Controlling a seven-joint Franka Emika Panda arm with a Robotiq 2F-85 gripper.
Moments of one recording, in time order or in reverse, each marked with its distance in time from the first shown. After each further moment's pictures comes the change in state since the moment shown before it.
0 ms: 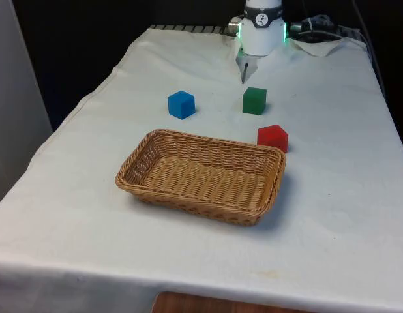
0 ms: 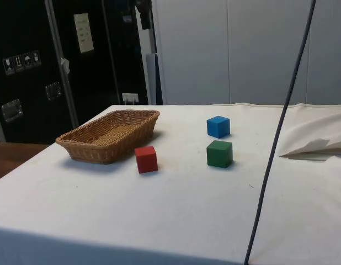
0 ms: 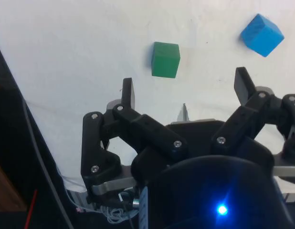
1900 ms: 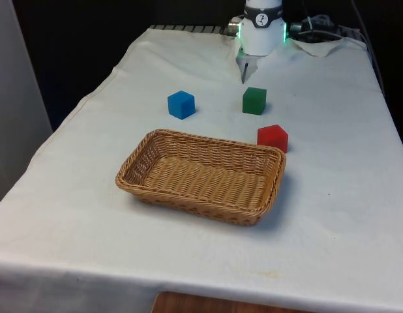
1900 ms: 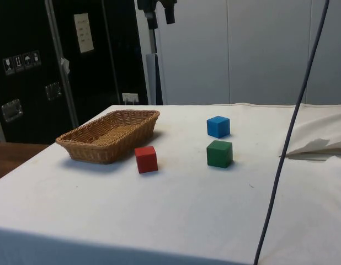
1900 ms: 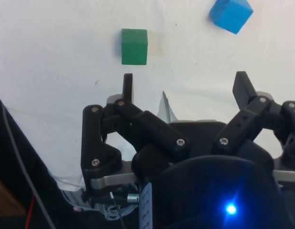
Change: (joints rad) arm -0.018 -0.091 -0.077 -0.102 -0.045 0.002 0.090
